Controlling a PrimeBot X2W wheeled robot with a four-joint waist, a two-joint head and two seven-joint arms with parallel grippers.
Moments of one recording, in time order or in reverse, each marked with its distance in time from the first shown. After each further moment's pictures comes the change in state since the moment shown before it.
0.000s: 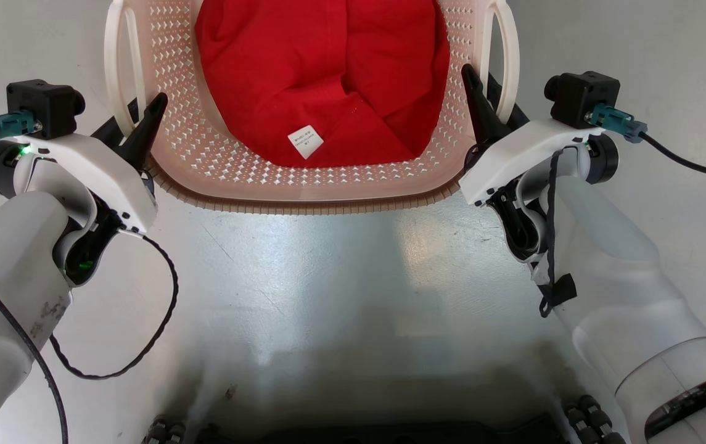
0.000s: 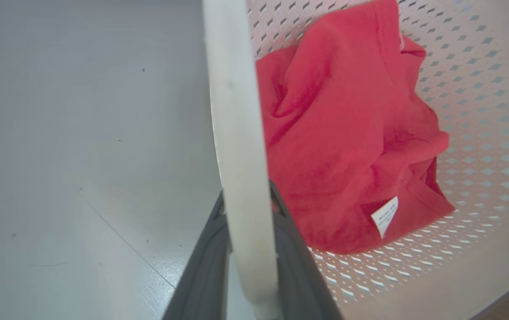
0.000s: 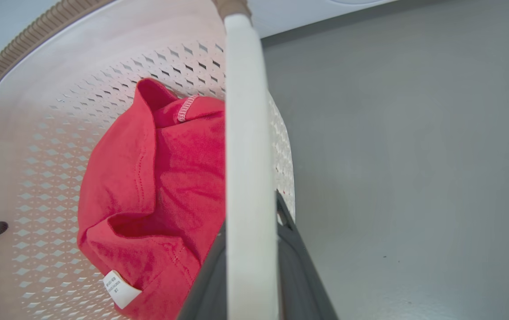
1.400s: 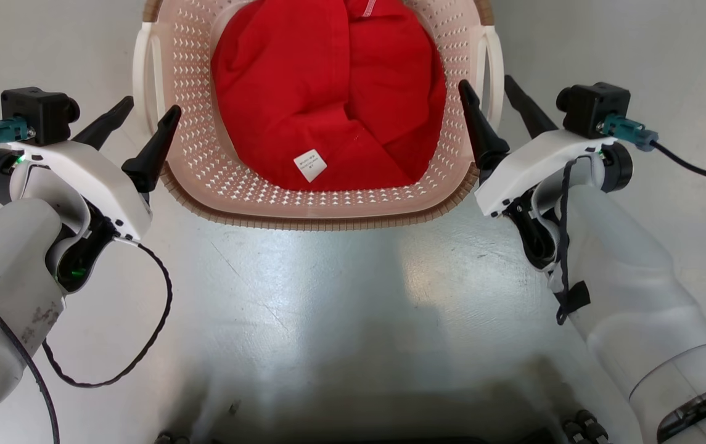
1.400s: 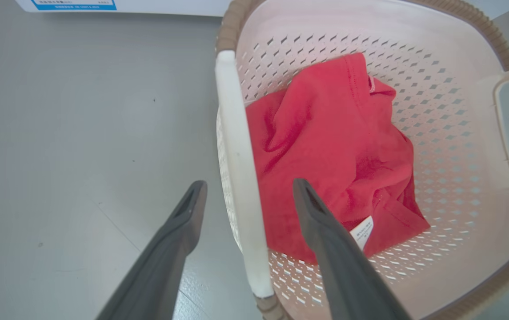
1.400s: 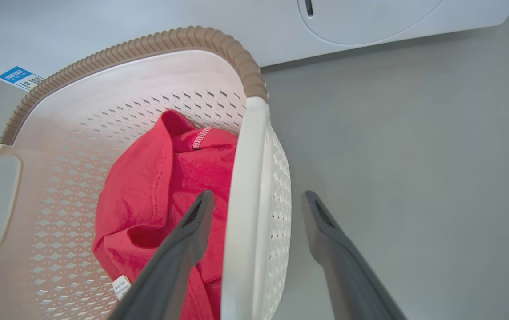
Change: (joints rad) left arm 0.000 0.026 -0.048 -0.018 -0.058 -0.006 -0.003; right arm 0.018 -0.035 0.011 0.012 -0.011 0.013 0.000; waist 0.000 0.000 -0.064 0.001
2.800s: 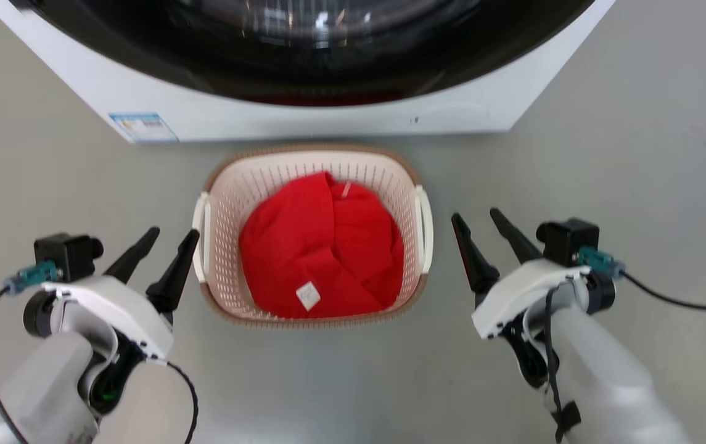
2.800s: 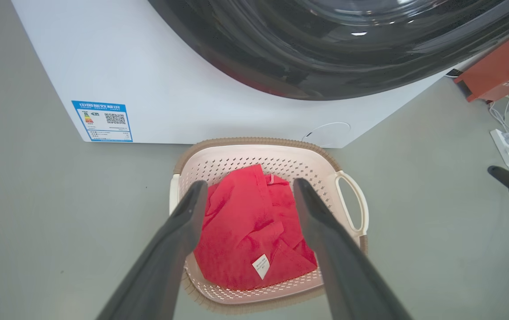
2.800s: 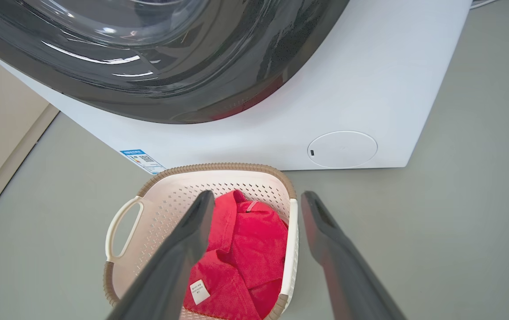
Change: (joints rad) left arm 0.430 -0.044 0.329 -0.131 0.138 0.000 0.000; right arm 0.334 0.007 -0.070 -0.127 -0.121 0.000 0.000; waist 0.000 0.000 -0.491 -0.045
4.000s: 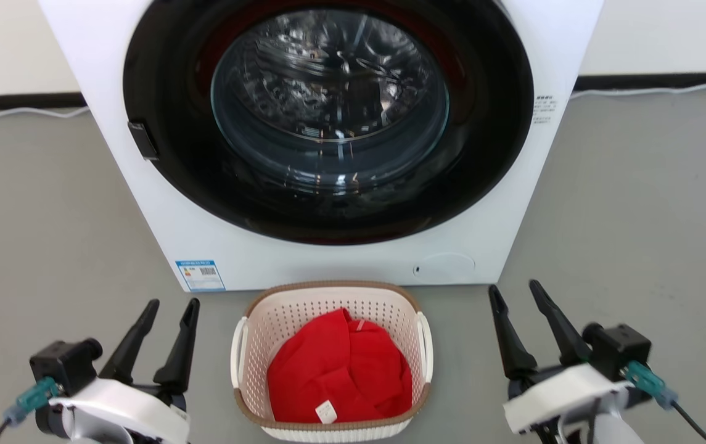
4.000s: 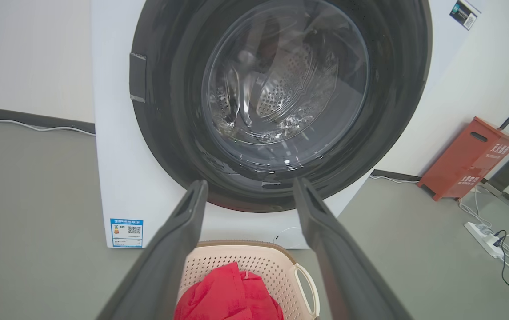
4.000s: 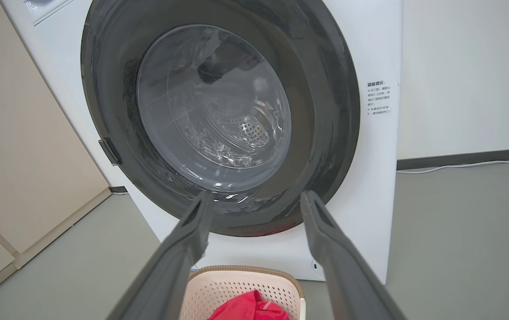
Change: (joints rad) left arm 0.463 -0.168 0.492 -0.300 0.355 0.000 0.000; right arm 0.463 0.010 -0.252 -0.493 -0.243 0.000 0.000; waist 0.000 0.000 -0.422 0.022
